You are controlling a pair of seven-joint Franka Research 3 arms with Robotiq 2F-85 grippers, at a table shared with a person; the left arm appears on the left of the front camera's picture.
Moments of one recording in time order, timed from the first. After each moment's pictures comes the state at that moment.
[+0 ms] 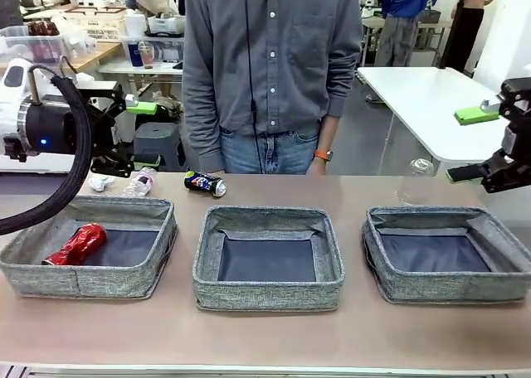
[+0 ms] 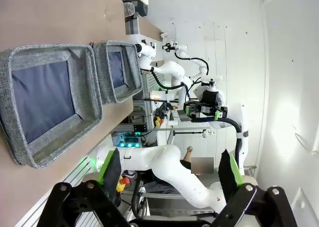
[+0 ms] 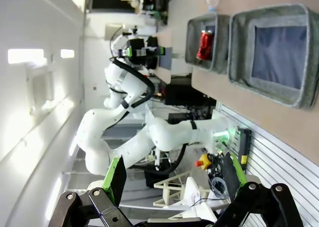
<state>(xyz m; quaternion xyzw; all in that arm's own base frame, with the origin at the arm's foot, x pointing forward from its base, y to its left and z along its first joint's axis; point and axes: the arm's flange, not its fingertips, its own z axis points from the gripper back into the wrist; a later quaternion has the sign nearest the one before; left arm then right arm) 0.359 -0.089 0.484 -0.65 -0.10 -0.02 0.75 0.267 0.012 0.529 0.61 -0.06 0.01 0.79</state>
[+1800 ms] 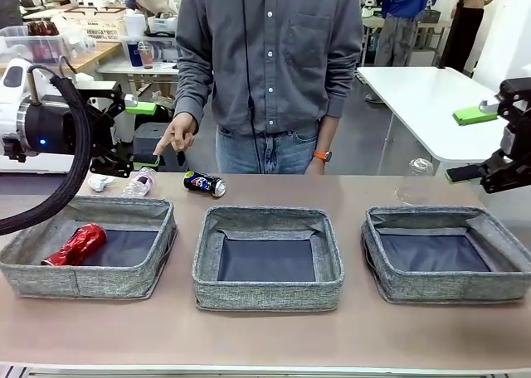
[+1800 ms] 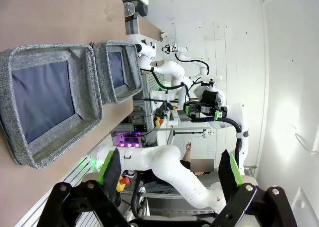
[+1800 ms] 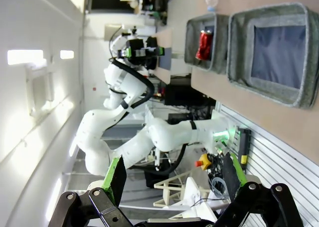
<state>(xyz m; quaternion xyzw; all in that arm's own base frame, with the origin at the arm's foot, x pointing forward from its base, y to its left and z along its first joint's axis) 0.359 -0.089 0.484 -0.65 -0.10 -0.02 0.75 0.267 0.012 0.529 0.61 -0.06 0.01 0.79</state>
